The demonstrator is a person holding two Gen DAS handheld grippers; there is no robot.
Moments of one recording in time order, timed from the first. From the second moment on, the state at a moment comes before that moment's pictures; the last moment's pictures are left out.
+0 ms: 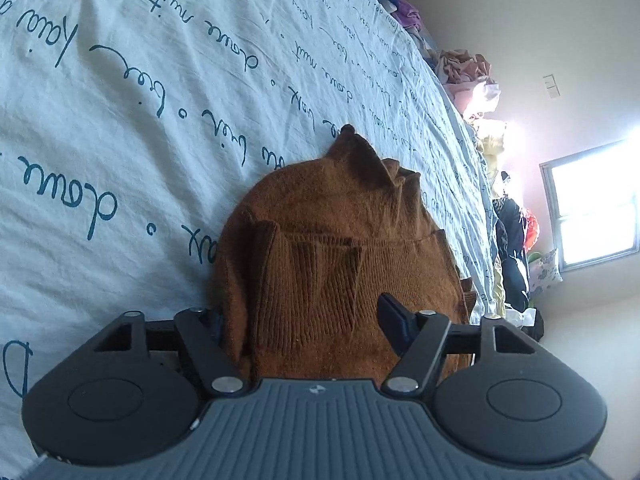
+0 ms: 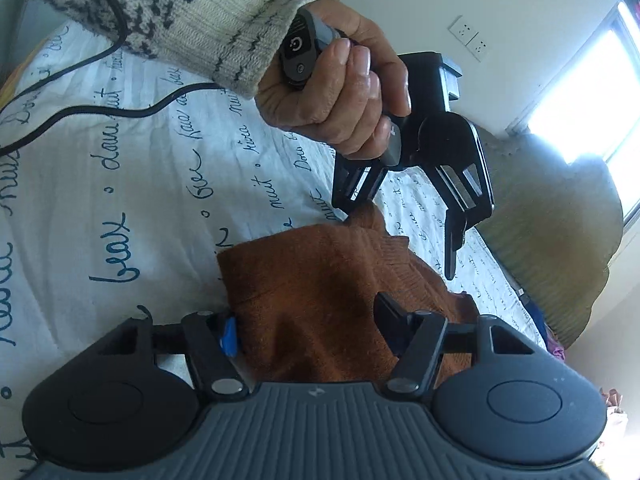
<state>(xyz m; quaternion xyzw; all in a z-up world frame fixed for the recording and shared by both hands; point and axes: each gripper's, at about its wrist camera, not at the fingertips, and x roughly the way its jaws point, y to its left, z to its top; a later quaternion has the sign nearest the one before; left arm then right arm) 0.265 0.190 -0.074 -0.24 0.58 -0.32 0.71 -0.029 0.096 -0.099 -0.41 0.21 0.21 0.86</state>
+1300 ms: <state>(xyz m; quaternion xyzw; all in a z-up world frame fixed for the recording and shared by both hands) 0.240 -0.096 -0.008 -0.06 0.56 -0.29 0.77 -0.033 -0.227 -0.057 0.23 0.24 0.14 0.93</state>
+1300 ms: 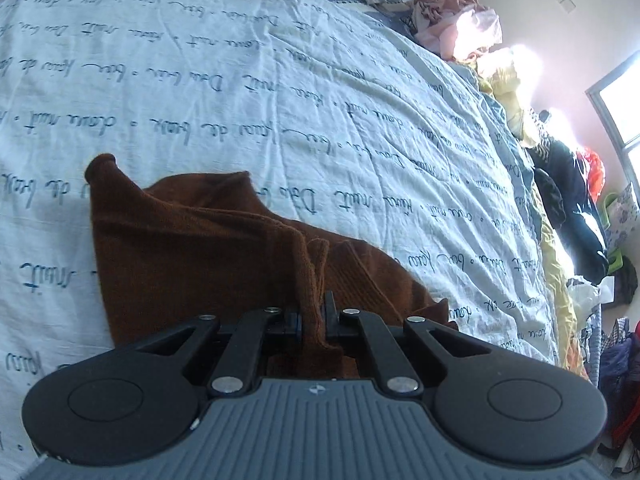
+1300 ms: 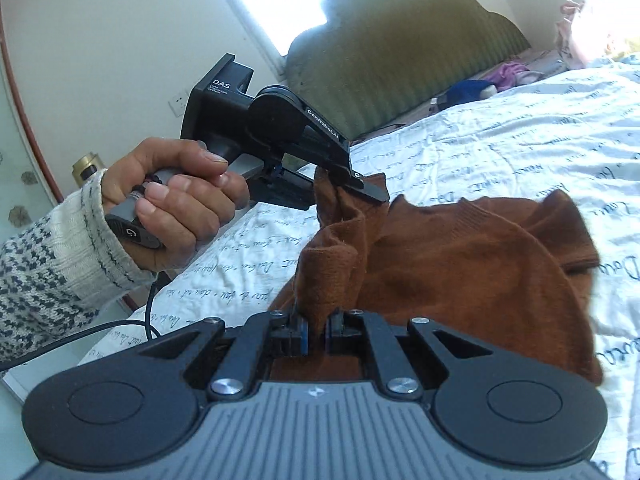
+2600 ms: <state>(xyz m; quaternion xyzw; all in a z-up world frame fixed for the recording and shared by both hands) 0.127 -0.055 -0.003 -0.01 0.52 -0.32 0.79 0.043 -0.341 -0.082 0.36 0.29 0.09 0.88</state>
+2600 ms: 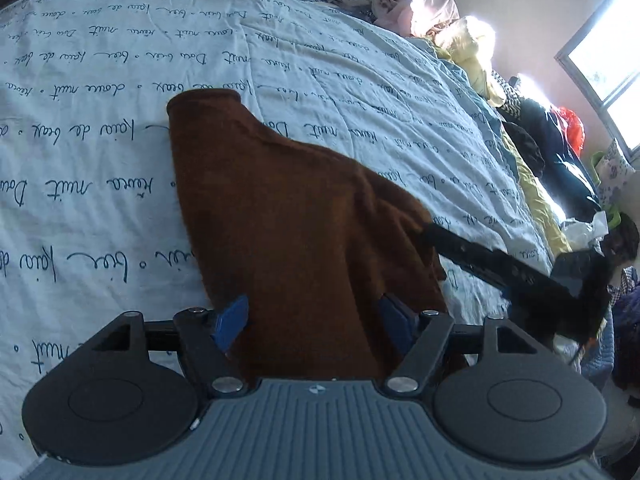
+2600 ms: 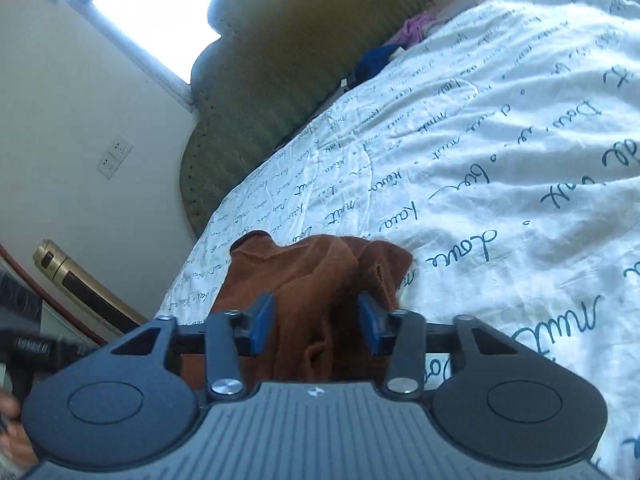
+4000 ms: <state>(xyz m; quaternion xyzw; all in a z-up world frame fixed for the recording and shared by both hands) 0.079 -0.017 -0.061 -0.12 0.58 -0.30 0.75 -0.028 -0.326 -0.060 0.20 0.34 0.13 0.91</state>
